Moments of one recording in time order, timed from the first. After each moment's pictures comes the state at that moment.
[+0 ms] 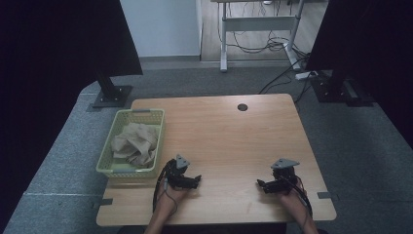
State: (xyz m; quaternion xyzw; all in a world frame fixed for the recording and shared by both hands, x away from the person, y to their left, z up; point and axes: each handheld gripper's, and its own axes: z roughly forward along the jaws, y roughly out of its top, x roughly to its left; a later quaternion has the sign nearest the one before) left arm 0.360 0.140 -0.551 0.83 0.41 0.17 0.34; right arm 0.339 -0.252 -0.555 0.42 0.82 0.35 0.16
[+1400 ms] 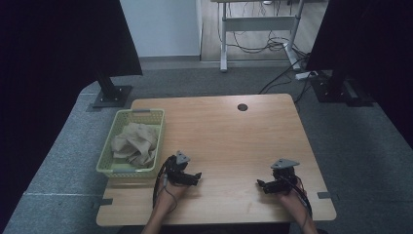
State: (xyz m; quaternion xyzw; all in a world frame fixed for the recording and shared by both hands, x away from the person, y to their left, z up) left arm 0.367 0.138 -0.534 0.83 0.41 0.15 0.34; right arm 0.339 -0.252 -0.555 0.42 0.82 0.35 0.16
